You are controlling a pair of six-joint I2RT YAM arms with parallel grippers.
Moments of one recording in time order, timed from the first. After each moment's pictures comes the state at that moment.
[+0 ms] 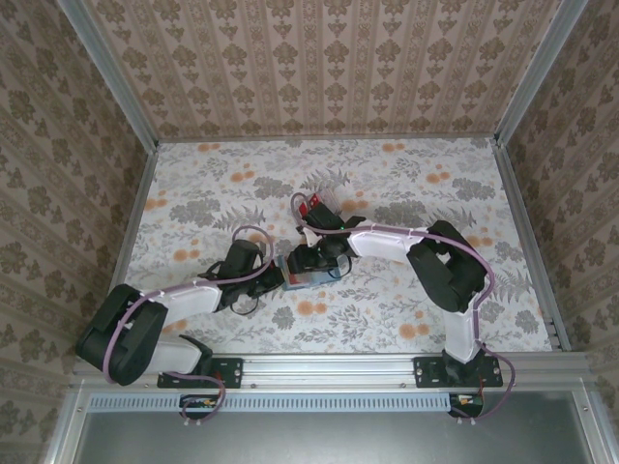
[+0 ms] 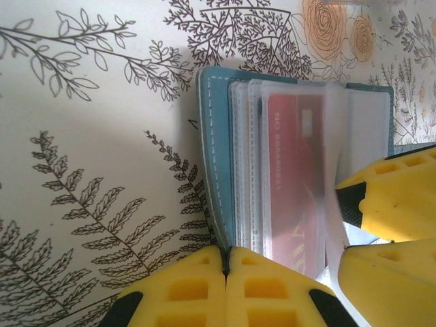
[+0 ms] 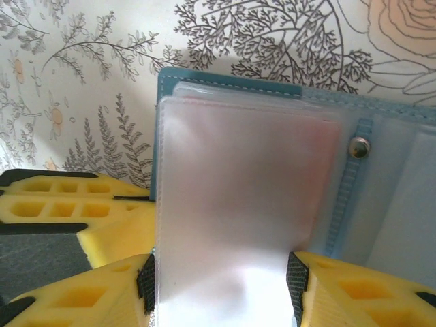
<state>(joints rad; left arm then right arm) -0.57 1.32 0.38 0.10 0.29 -0.87 0.75 1.95 1.27 -0.39 -0.39 0.58</state>
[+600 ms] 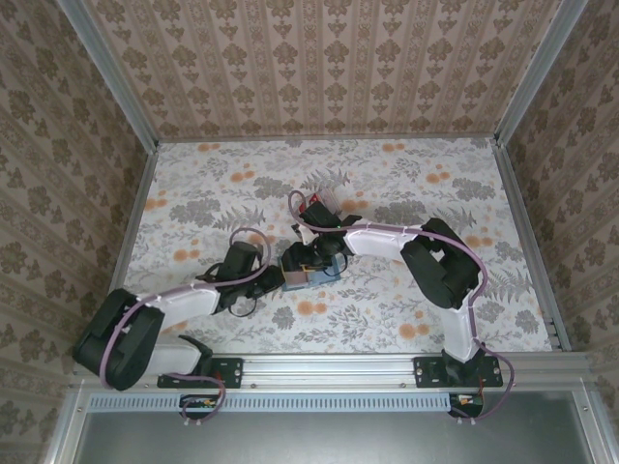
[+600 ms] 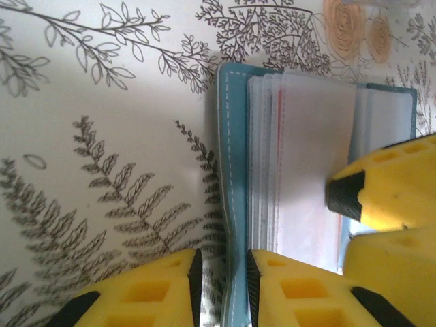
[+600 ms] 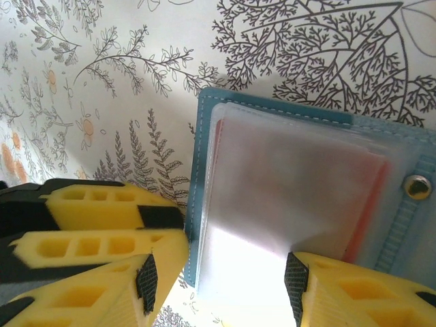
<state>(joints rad) -0.57 1.26 0.36 0.04 0.25 -0.88 0.75 2.00 1.30 -0.35 -0.46 0.62</state>
